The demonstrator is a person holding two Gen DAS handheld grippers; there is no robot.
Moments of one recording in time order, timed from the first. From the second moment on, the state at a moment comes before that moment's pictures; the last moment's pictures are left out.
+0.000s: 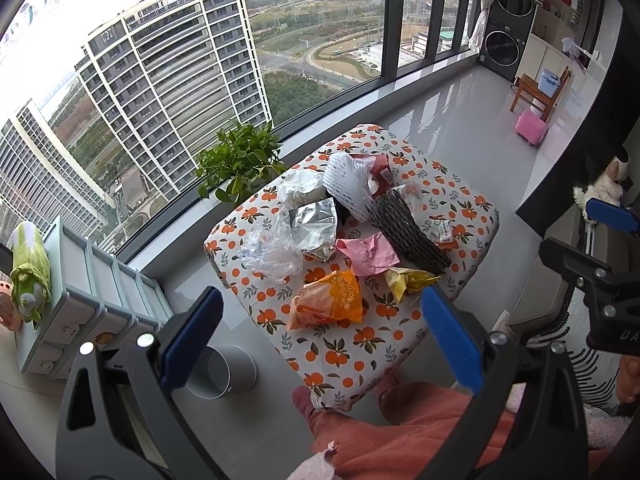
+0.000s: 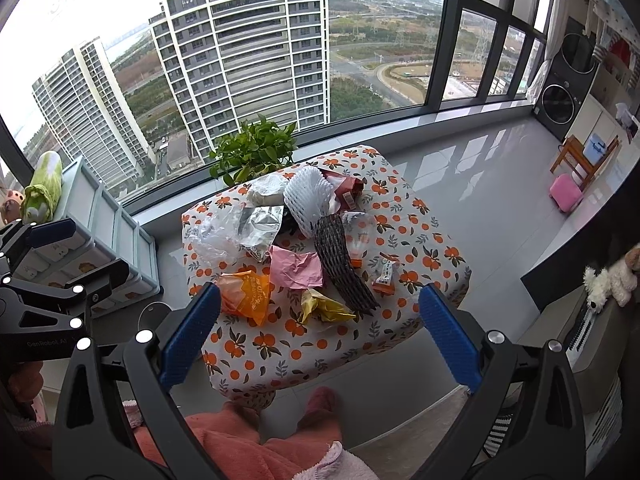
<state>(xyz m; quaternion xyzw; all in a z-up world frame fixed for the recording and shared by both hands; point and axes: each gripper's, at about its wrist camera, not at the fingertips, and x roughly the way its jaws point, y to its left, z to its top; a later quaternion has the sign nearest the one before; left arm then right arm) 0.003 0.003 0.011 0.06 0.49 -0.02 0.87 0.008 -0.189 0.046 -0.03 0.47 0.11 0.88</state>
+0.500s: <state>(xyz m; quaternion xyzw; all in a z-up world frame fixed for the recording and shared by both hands) 0.005 0.008 0.024 0.05 0.49 -0.03 0.87 0.009 -0.189 0.043 -0.04 0.47 0.11 0.88</state>
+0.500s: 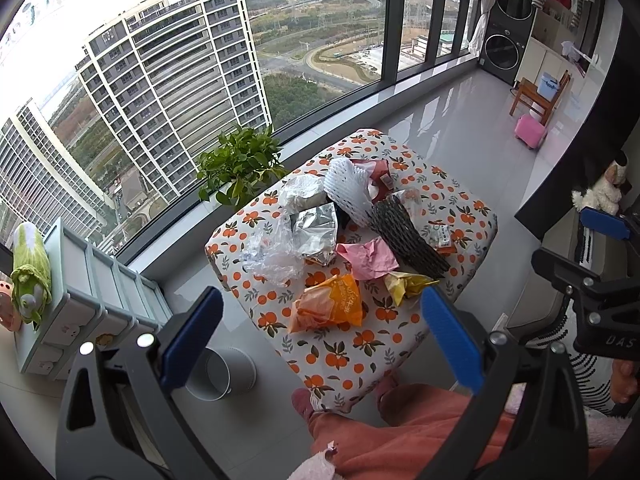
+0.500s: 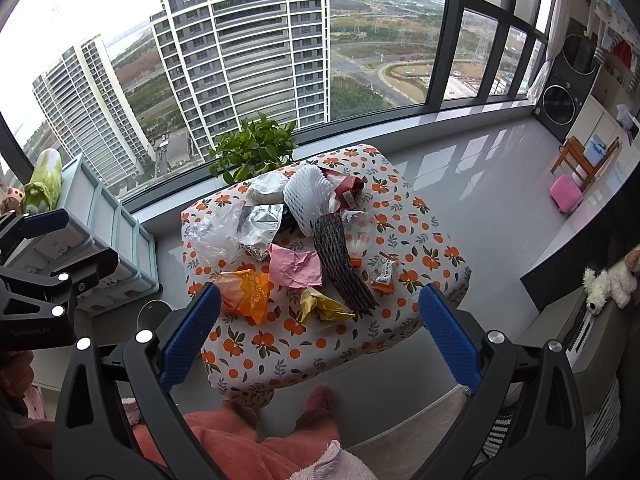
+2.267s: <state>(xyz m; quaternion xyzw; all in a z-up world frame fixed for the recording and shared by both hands) 0.001 0.002 0.030 0.05 0.49 -0.03 0.87 0.013 -0.174 0.037 -0.05 0.47 0.17 0.86</state>
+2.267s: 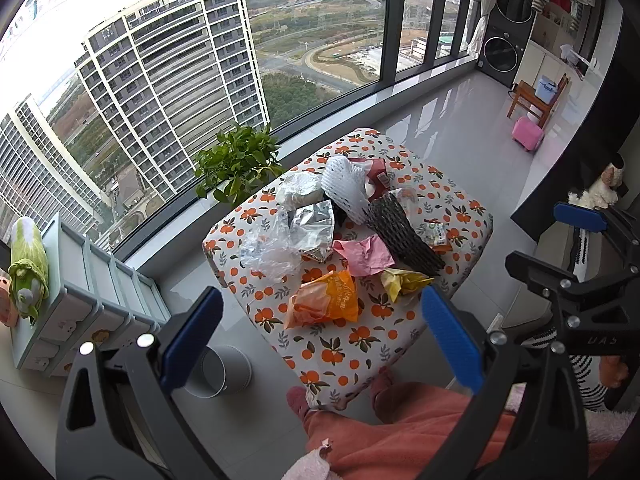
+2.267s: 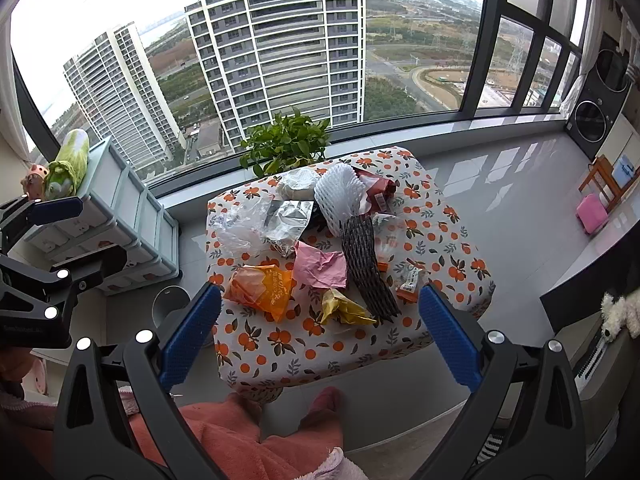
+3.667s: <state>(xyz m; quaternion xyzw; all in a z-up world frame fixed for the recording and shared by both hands) 0.017 0.022 -0.123 0.02 0.55 -0.01 0.83 0.049 -0.149 -0.079 -0.08 0.53 0.14 0.83</state>
